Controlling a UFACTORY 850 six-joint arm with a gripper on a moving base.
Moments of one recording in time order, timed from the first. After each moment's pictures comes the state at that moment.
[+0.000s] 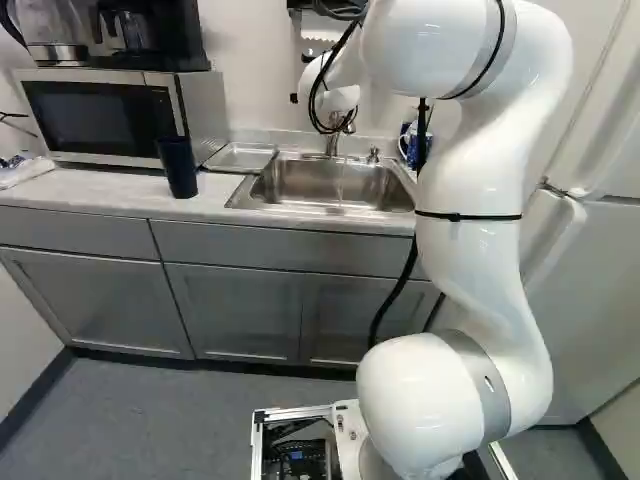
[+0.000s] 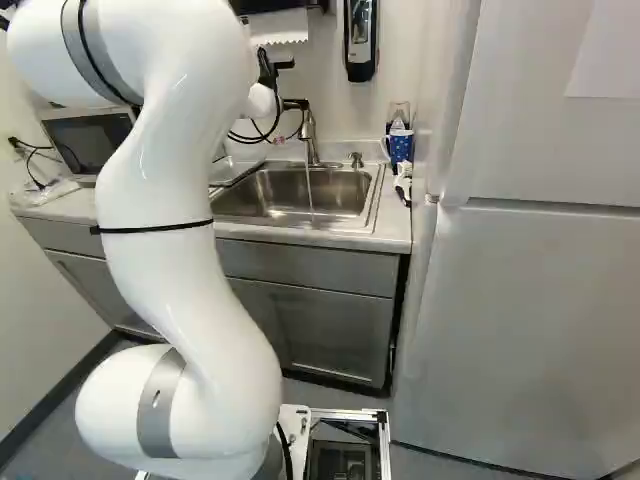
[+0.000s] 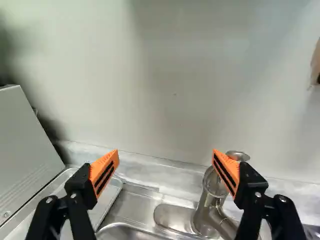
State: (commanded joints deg) arm 5.1 -24.5 -83.7 0.0 23.6 0.0
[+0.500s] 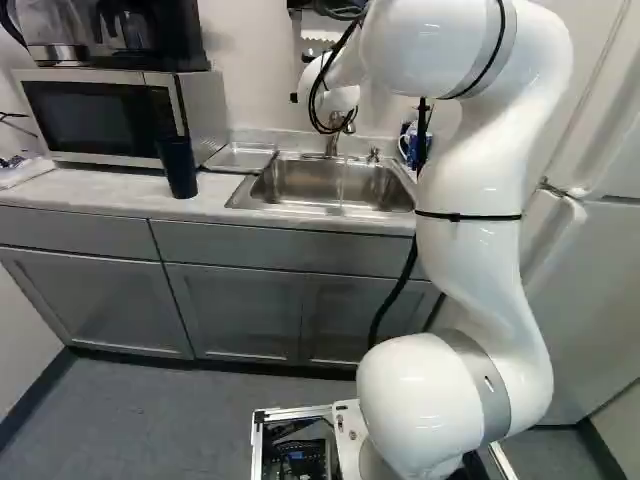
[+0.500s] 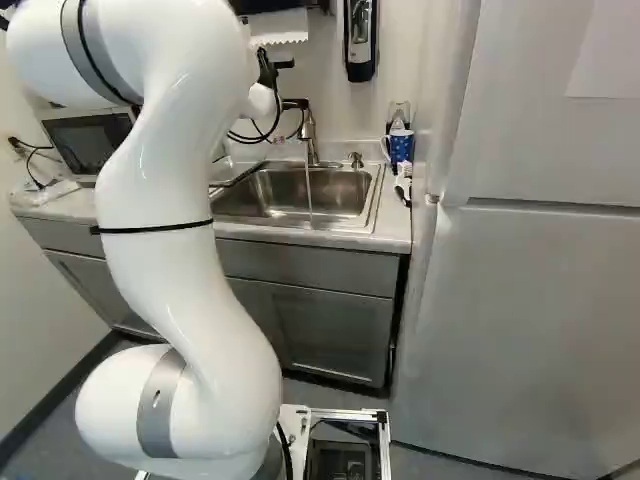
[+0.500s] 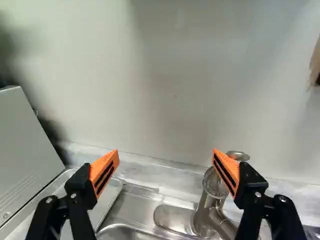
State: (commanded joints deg) arm 5.1 -24.0 -83.1 0.0 23.6 0.0
